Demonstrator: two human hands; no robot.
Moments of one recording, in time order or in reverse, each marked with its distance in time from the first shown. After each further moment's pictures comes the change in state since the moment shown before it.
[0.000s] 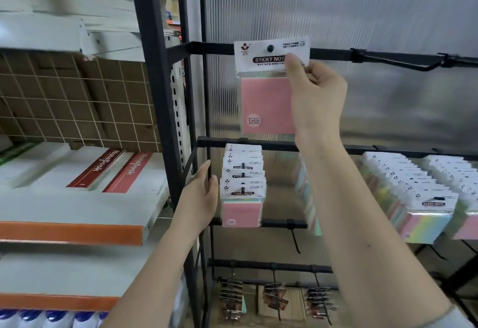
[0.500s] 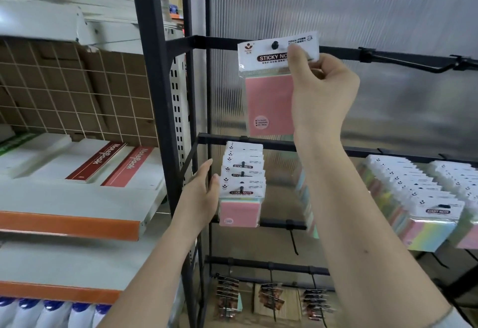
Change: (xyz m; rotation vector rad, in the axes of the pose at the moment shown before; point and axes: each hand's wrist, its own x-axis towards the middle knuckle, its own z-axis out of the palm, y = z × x) left_hand 0.001 0.000 0.008 -0.048 -0.016 -0.004; right_hand 0.002 0.002 0.004 0.031 0.080 -0.050
